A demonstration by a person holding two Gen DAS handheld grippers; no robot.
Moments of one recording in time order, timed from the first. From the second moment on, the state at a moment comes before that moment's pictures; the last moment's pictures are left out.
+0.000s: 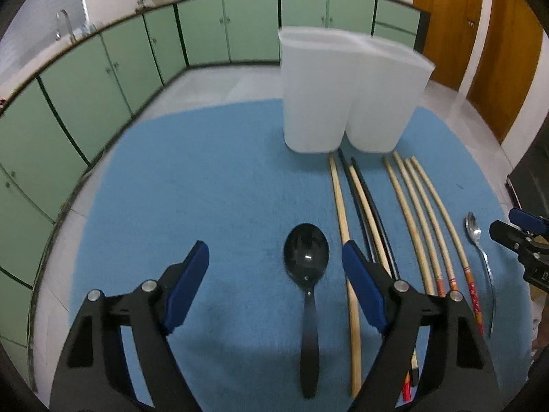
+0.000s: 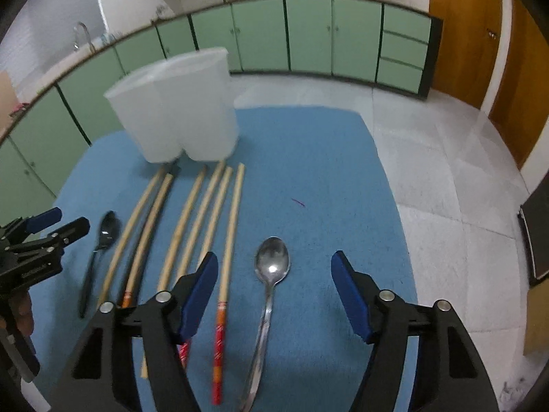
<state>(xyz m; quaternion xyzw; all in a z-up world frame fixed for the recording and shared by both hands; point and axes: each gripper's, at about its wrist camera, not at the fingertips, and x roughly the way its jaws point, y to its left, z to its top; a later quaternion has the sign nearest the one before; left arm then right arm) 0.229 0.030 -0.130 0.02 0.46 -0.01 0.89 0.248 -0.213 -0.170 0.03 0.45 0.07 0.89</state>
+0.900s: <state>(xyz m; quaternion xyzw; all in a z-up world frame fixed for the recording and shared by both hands) 0.256 0.026 -0.163 0.01 0.50 -0.02 0.86 0.280 -0.198 -0.197 0.01 0.51 0.04 0.86</state>
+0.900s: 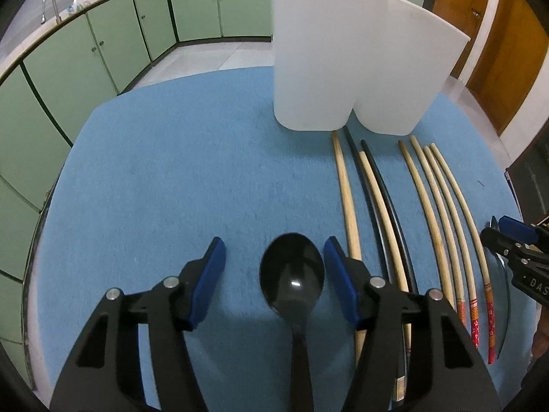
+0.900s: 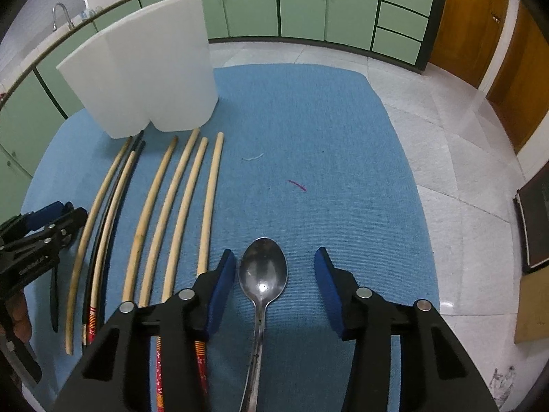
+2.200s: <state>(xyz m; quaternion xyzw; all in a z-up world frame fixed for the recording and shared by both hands) 0.272 0.011 0.004 -0.07 0.12 -0.09 0.99 0.301 -0.200 0.001 0.08 0.19 0.16 0.97</state>
